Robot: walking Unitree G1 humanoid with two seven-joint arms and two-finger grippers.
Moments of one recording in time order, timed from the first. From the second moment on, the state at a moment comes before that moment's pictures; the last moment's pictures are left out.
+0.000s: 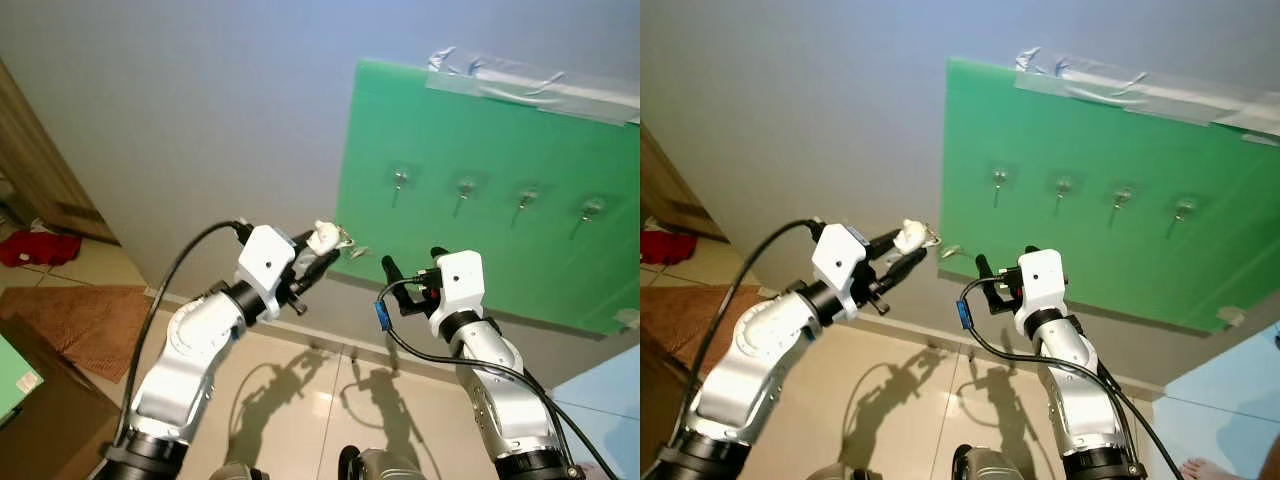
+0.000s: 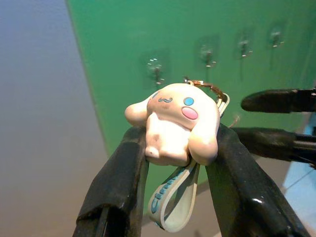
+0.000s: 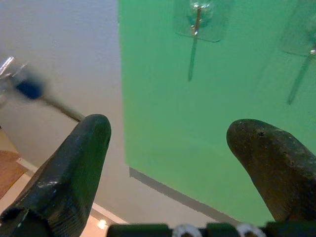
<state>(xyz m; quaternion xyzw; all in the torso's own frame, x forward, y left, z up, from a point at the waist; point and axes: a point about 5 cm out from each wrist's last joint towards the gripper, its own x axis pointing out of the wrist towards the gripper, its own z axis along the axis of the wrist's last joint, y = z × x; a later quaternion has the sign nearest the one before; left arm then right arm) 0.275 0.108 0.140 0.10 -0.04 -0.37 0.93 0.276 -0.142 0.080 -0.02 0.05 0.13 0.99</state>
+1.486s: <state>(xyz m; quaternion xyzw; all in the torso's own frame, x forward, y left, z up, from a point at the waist) 0.315 0.071 0.165 0.13 -0.06 -0.42 0.89 0.271 -0.134 0.082 -0.02 0.04 0.12 0.99</state>
